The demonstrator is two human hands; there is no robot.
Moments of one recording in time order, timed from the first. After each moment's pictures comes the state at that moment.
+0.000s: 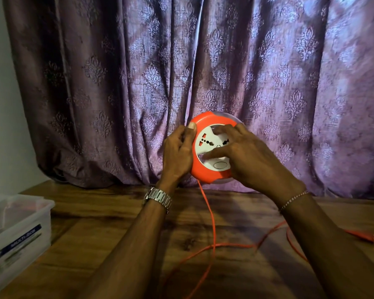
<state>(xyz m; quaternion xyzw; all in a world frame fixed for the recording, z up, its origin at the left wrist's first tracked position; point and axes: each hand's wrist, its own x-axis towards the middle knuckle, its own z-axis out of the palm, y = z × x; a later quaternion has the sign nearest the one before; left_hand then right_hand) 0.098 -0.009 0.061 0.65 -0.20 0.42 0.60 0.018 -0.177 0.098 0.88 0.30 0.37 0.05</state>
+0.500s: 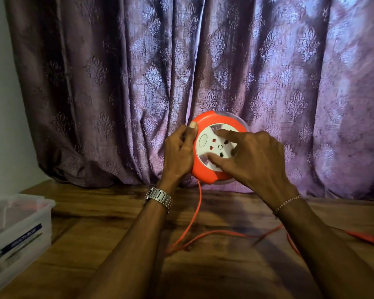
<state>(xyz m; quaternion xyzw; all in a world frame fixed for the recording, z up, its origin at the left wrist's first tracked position) 0.096 -0.009 0.063 0.65 -0.20 0.42 0.60 0.024 -0.168 0.087 0.84 0.12 0.53 -0.05</state>
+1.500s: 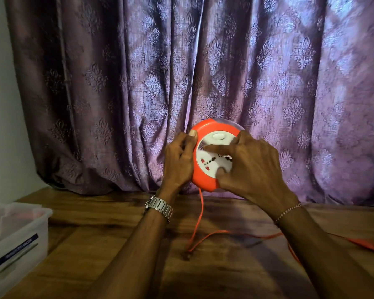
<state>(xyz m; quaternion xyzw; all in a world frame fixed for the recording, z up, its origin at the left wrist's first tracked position) 0.093 -0.011 0.063 0.65 -0.21 0.42 0.60 0.019 -0.171 0.088 0.85 0.17 0.49 -0.01</state>
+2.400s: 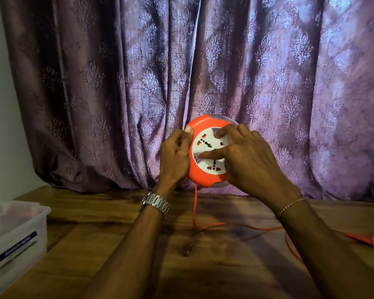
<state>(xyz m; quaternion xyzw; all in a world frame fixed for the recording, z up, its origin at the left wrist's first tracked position) 0.101 -0.007 0.061 0.64 -0.21 0.42 0.60 0.017 -0.175 0.096 0.85 0.24 0.46 0.07</state>
